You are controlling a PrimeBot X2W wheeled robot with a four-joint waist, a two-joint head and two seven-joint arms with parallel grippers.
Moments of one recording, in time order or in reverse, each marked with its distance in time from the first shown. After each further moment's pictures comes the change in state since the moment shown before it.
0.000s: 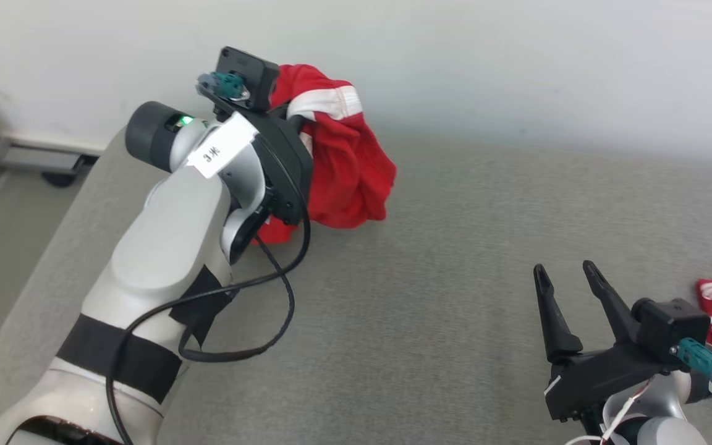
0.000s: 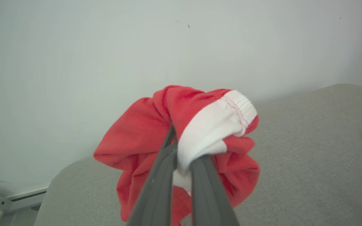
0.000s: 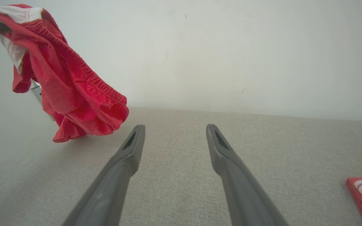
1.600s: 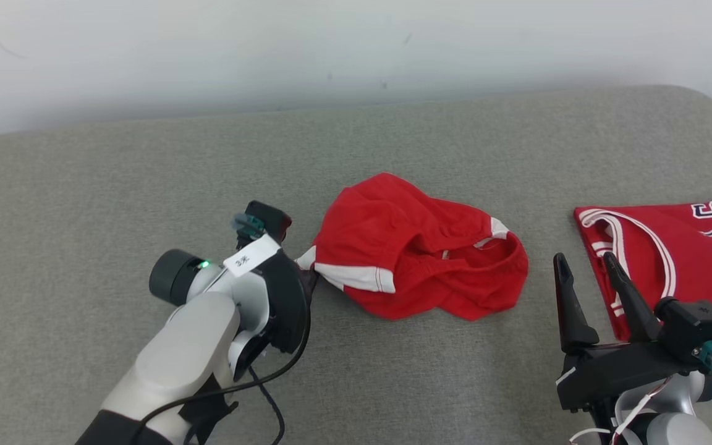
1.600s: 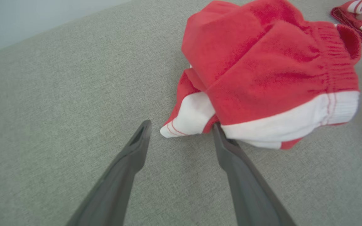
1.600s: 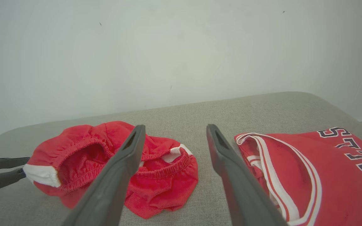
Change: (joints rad) left arm 0.239 0.041 -0.180 0.017 -0.125 0.035 0.092; right arm 0.001 0.002 -0.032 0.009 0.033 -0.011 -0.072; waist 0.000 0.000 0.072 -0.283
